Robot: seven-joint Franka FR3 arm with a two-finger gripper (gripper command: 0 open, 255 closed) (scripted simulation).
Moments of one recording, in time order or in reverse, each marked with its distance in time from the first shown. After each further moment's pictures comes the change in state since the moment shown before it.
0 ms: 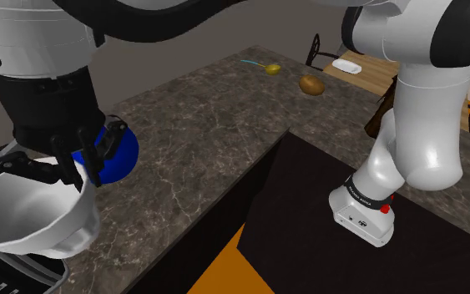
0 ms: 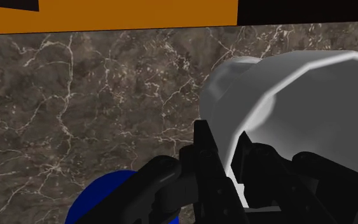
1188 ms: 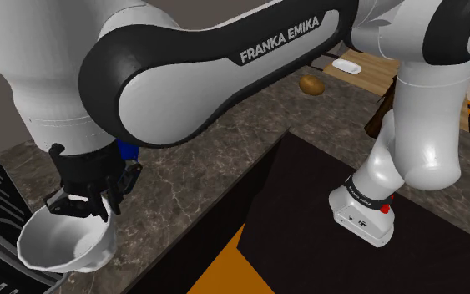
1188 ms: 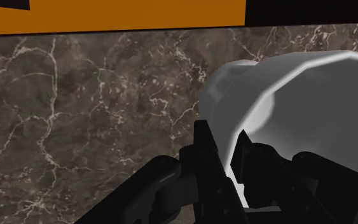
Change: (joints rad) arm -0.037 0.000 -0.009 -0.250 -0.002 0.244 -0.006
